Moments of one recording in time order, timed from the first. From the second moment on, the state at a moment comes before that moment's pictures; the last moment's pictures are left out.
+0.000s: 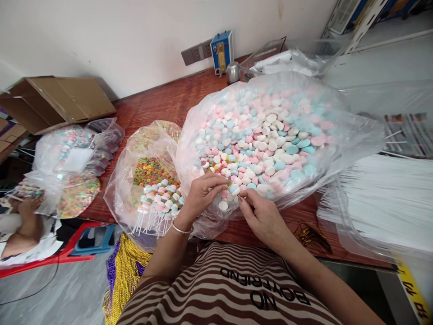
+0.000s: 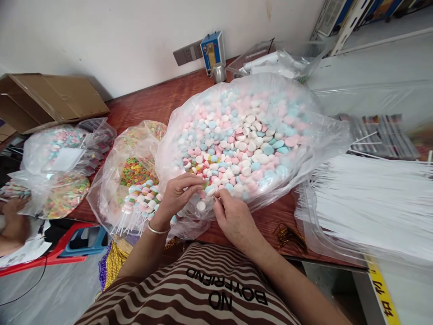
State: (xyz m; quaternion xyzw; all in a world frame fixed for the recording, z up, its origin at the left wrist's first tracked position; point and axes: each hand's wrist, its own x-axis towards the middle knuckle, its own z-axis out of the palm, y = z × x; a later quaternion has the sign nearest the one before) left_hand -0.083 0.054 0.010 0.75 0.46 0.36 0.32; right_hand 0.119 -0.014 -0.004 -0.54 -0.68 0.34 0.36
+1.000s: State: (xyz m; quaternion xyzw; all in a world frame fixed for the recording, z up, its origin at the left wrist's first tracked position) left_hand -0.077 0.065 0.003 0.70 0.49 0.39 0.35; right_hand 0.128 -0.017 -0.004 -0.54 -0.67 0.37 0.36
